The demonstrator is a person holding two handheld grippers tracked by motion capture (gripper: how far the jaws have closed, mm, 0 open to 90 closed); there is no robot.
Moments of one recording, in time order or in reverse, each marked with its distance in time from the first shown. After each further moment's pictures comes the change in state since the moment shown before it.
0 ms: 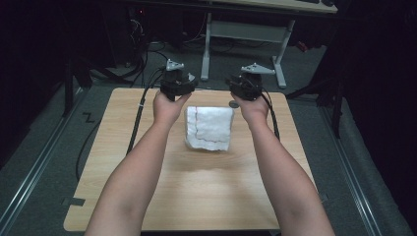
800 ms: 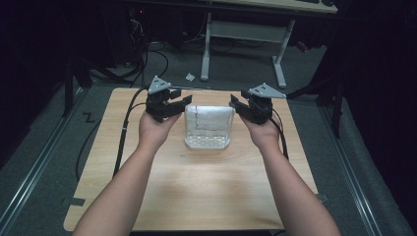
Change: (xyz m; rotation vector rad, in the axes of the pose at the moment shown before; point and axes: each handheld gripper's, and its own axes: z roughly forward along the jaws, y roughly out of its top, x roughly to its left) left arm -0.023 -0.032 -0.085 -0.054 -0.072 0.033; right arm 0.028 -0.033 -0.073 -0.020 -0.052 -0.072
